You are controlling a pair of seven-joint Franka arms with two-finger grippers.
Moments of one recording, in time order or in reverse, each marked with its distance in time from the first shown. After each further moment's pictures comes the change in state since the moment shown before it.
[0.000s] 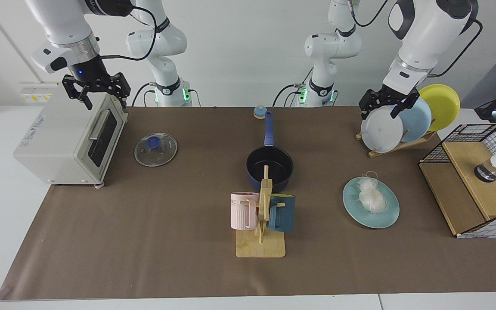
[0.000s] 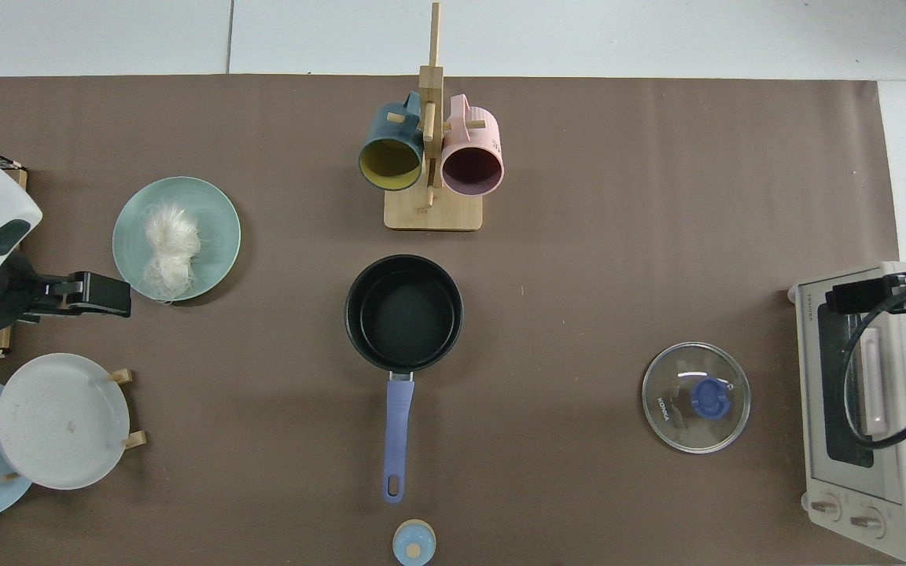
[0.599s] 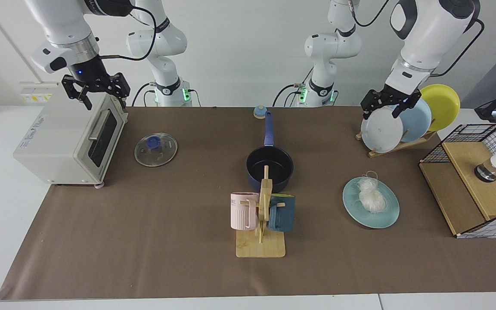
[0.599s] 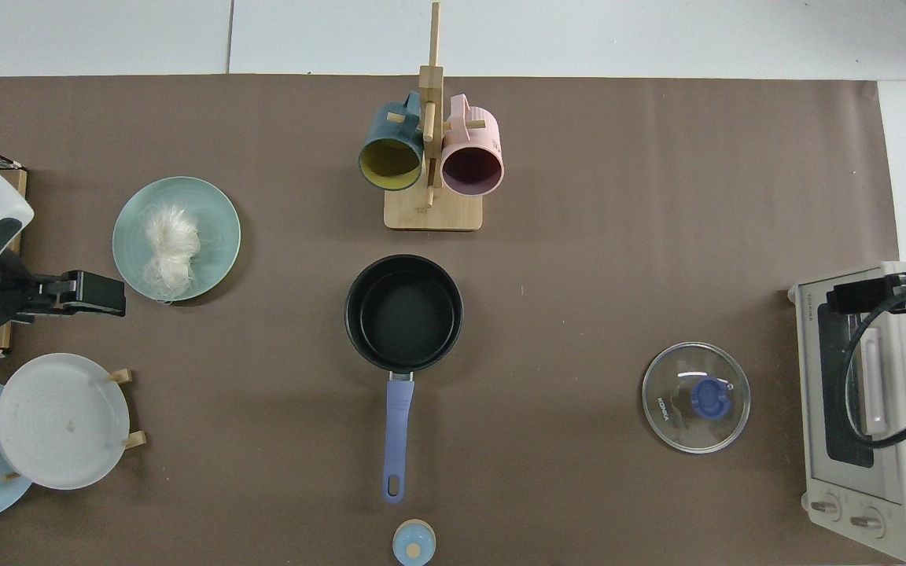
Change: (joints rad) left arm 0.001 0.000 0.009 0.001 0.000 -0.001 -0.003; right arm 0.000 0.000 -0.001 0.000 0.000 -0.001 0.000
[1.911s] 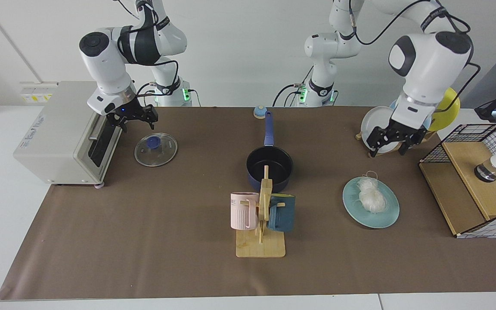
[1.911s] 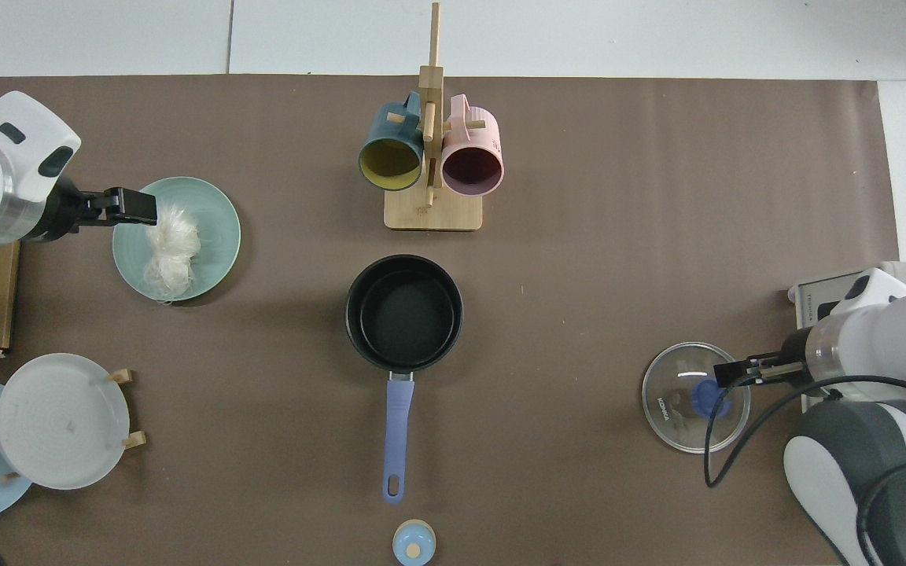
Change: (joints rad) left arm 0.011 0.243 0.011 0.035 0.001 0.384 -0.003; right arm 0.032 -0.117 0.018 -0.582 -0.001 0.373 0.000
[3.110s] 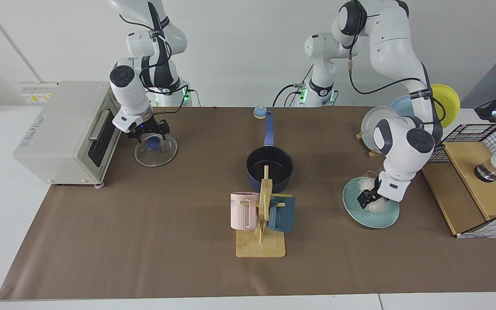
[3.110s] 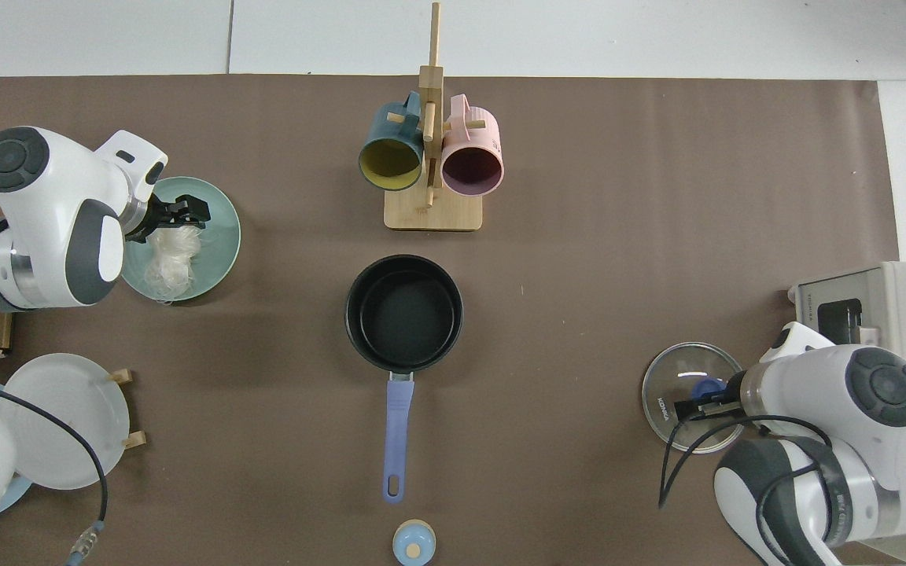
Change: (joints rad) left arm 0.002 0.318 0.029 -0.021 0.057 0.264 -0.161; right arm 0.006 0.041 -0.004 -0.276 -0.030 0.283 0.000
